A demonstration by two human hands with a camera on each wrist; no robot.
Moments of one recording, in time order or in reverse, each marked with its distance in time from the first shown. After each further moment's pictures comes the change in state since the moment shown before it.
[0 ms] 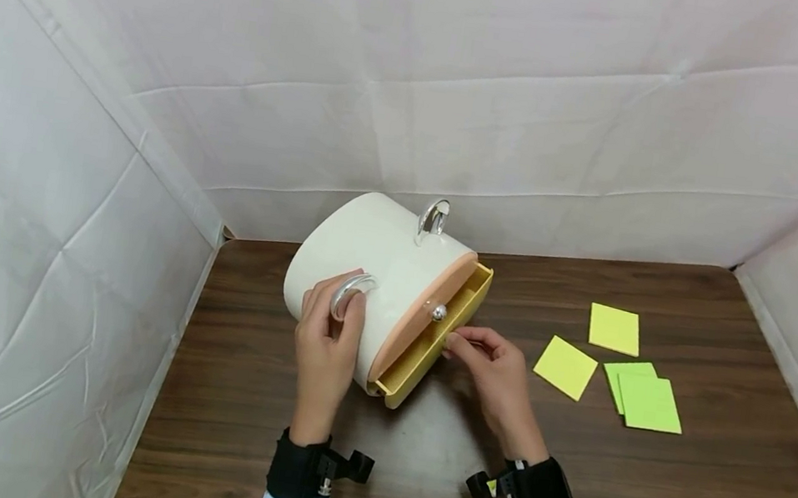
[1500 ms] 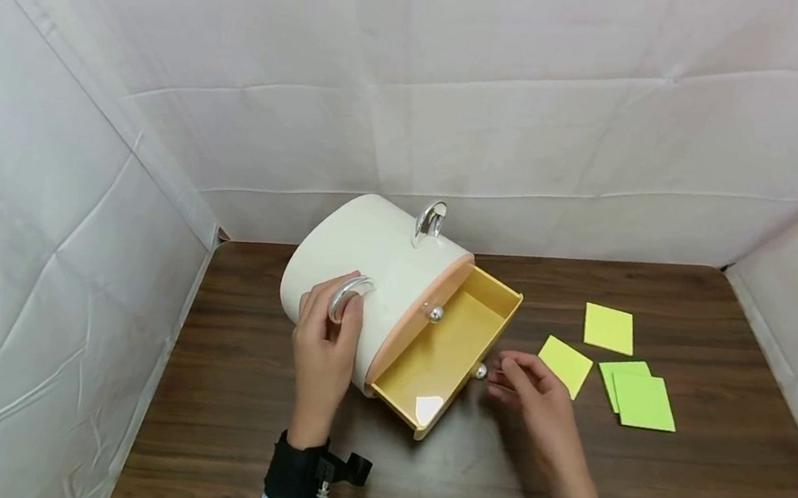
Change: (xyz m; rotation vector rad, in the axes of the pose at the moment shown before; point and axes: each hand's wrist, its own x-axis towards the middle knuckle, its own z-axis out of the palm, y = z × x) left_hand 0.000 0.001 0.000 -0.002 0.002 -0.001; right_hand -0.032 0.002 -0.063 -0.089 0.041 0.054
